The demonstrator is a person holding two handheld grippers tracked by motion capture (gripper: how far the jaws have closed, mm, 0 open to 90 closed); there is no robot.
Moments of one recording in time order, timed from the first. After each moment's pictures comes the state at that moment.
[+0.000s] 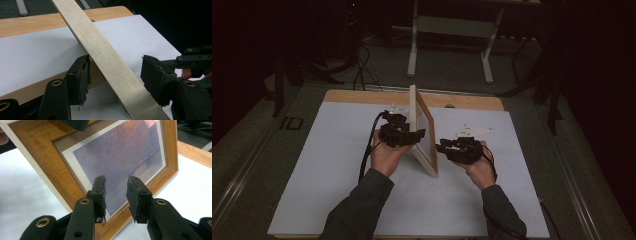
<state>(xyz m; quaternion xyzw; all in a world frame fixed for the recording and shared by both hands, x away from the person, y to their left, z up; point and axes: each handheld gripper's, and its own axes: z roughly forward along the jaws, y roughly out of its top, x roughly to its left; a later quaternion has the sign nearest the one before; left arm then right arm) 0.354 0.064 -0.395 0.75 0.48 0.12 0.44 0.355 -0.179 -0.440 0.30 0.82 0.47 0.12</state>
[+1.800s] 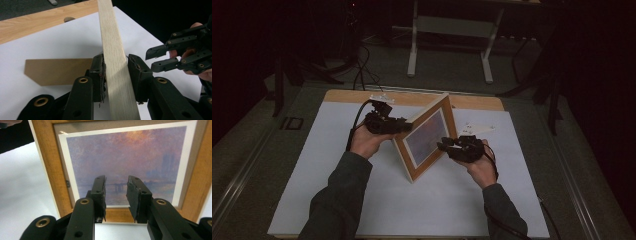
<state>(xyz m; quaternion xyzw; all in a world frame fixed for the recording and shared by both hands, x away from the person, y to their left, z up) 0.391 0.112 -0.393 0.80 0.38 0.03 0.47 0.358 -0.183 -0.438 0.30 0.82 0.47 0.12</state>
